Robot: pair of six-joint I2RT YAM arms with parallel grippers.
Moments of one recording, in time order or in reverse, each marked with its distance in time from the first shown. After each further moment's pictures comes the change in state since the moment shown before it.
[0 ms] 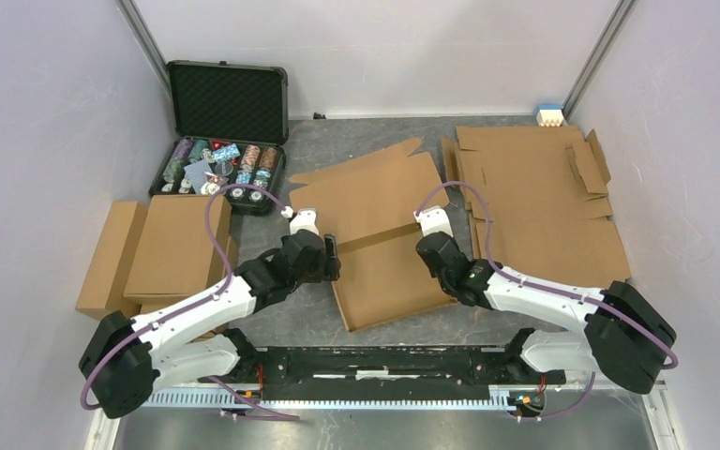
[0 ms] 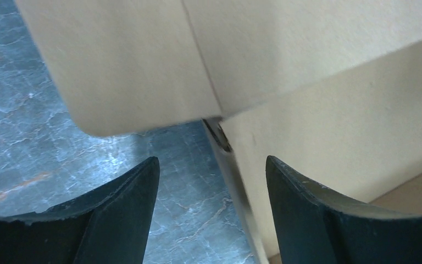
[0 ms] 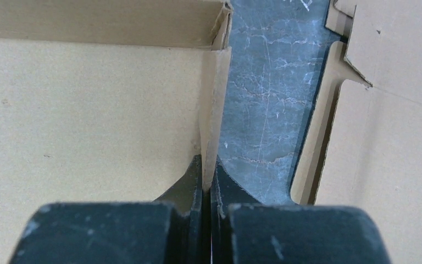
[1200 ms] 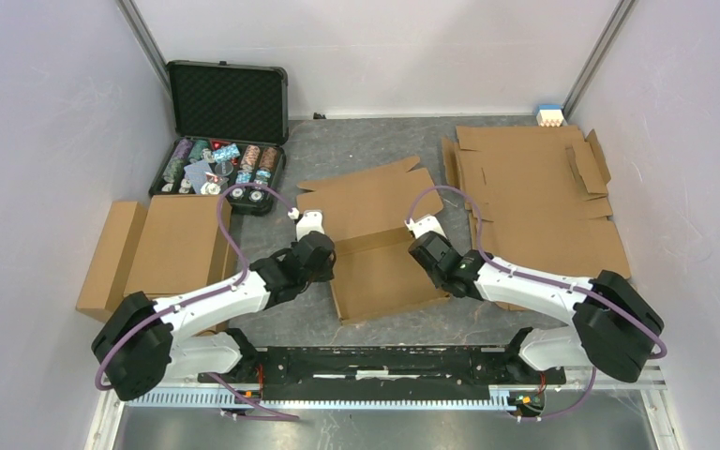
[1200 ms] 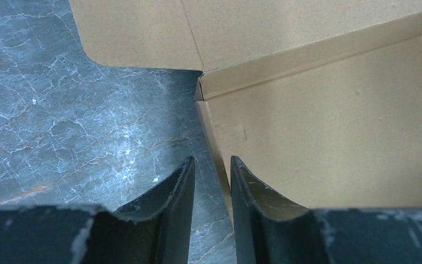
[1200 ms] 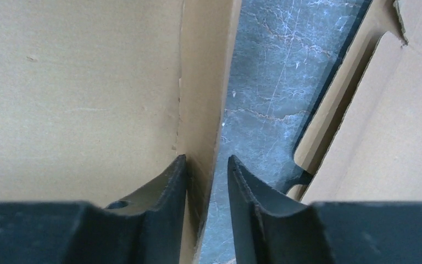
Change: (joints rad) left arm -0.035 0.122 -0.012 0.095 -0.092 -0.017; right arm -0.002 0.074 0.092 -0.275 -0.095 0.000
